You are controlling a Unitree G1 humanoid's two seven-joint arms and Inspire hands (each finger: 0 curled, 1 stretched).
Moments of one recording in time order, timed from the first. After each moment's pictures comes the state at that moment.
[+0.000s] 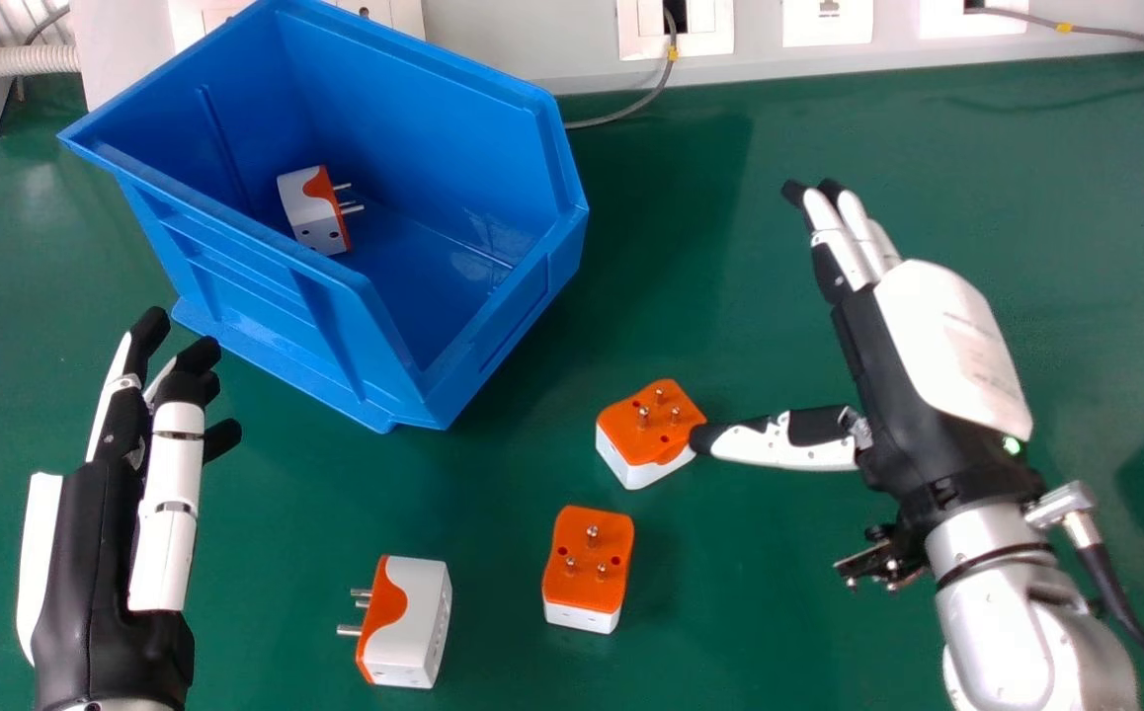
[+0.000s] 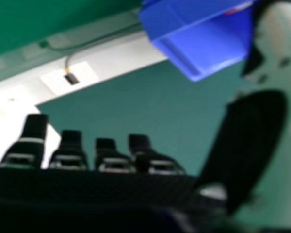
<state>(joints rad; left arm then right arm) 0.38 0.03 0.21 -0.34 -0.06 -0.14 -0.04 -0.07 -0.26 0.24 -0.13 -0.71 0.12 -0.10</state>
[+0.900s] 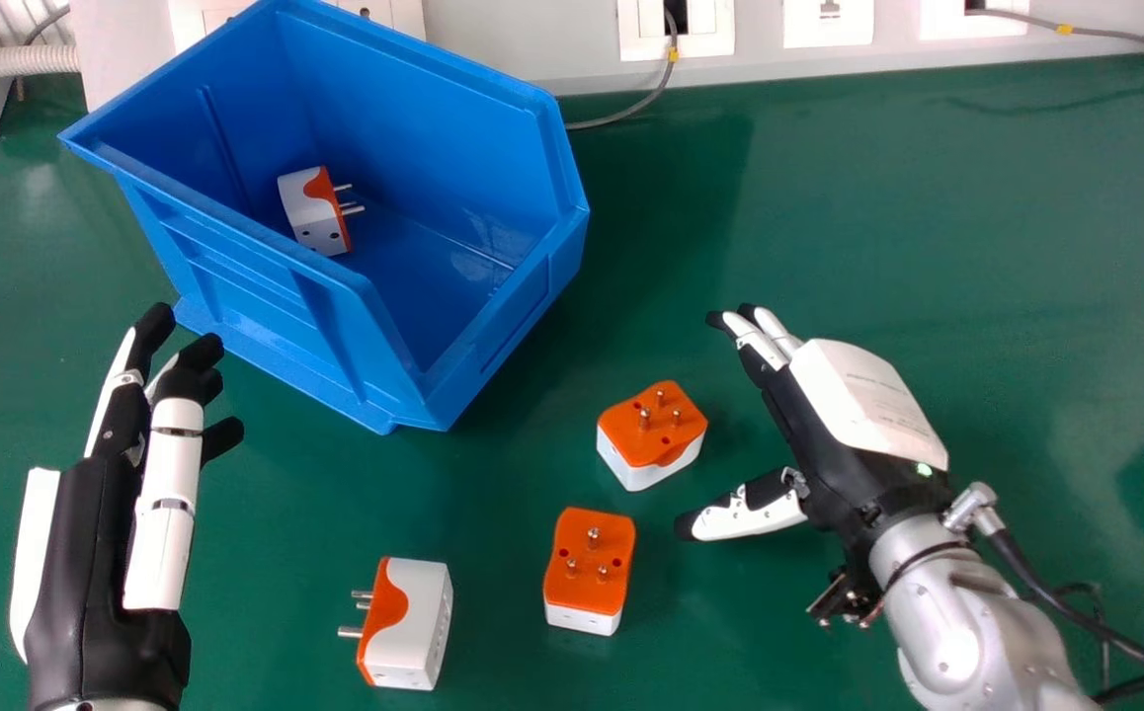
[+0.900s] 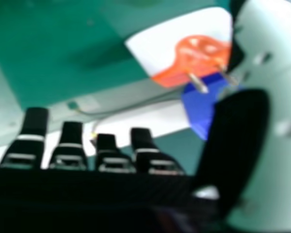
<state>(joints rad) 0.39 0.04 0.20 -0.38 -0.06 -0.09 -0.04 -0.25 -0.26 0.33 0.26 -0.71 0.13 -0.06</state>
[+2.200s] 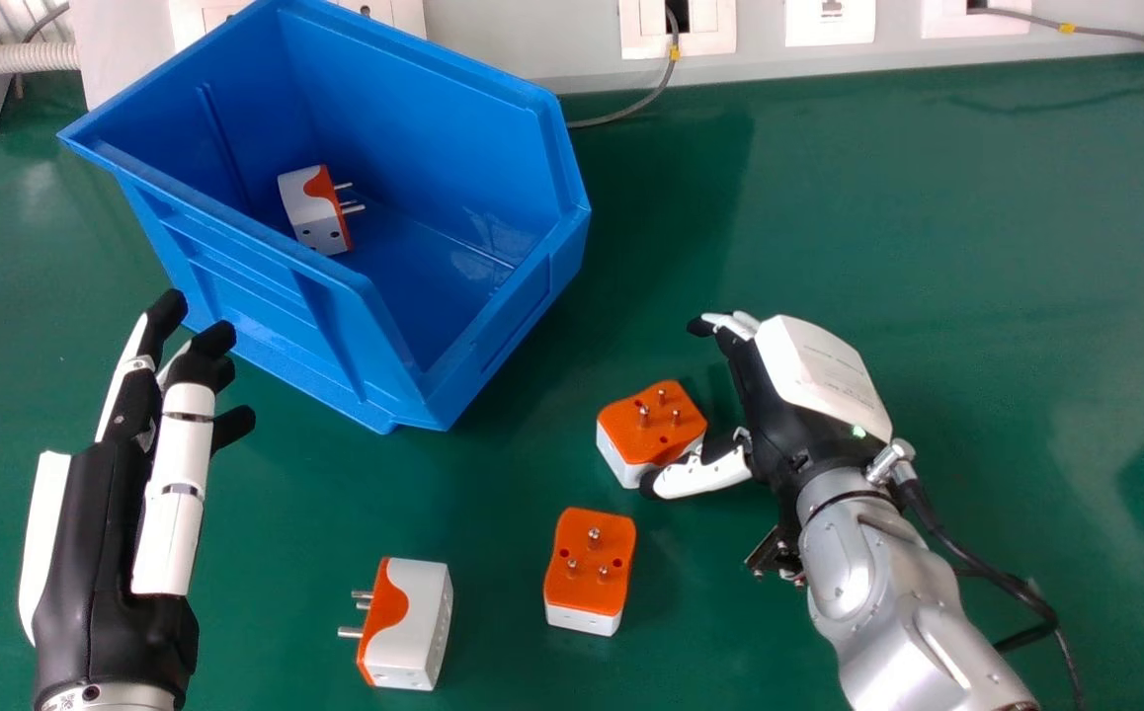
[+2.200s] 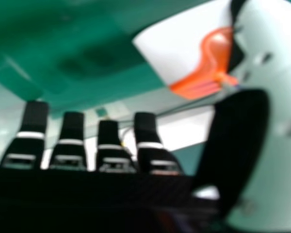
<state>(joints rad) 0.38 0.05 0.19 -0.42 -0.06 -0.04 -0.04 -0.43 -0.14 0.38 0.46 -0.70 0.29 -0.12</state>
